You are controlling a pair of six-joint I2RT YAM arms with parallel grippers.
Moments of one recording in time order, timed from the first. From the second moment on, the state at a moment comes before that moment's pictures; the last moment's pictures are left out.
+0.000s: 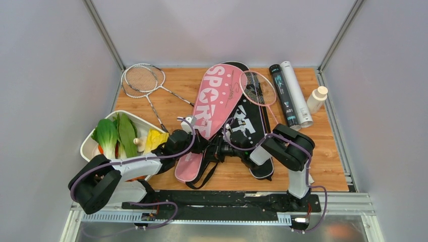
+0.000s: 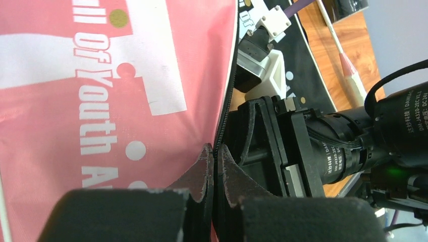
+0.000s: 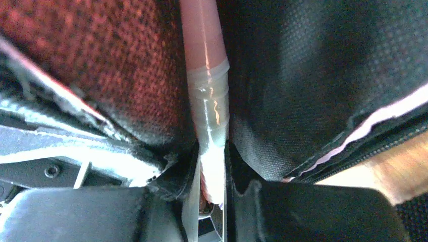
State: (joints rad) left arm -0.76 1.23 0.36 0.47 0.04 -0.68; right arm 0.85 1.92 0.56 1.03 -0.49 1.49
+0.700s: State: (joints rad) left arm -0.81 1.22 0.52 0.09 -0.16 -0.72; right arm 0.82 1.46 0.69 0.21 -0.29 0.96
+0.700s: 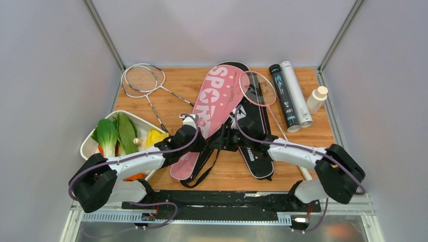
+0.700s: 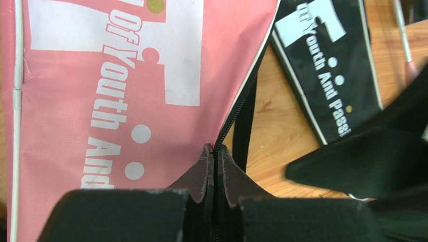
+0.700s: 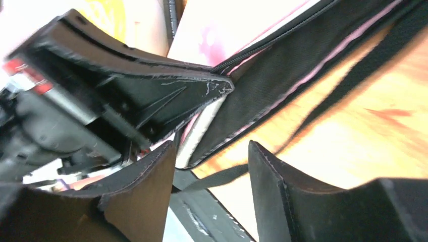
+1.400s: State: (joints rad) left arm -0.81 1.27 0.51 0.08 -0.13 -0.73; right arm 0.20 1.53 1.09 -0.41 0.01 0.26
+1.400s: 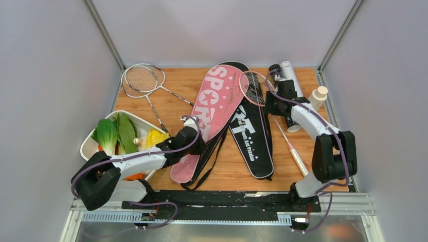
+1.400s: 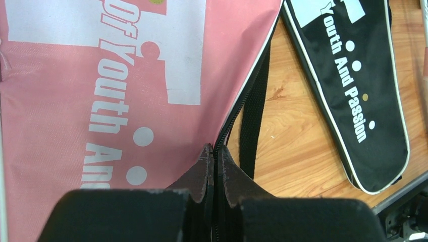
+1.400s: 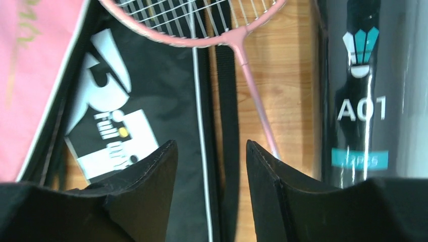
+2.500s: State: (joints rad) left arm -0.81 1.26 0.50 0.11 -0.08 -0.74; right arm 0.16 1.72 1.25 -0.61 -0.13 0.31
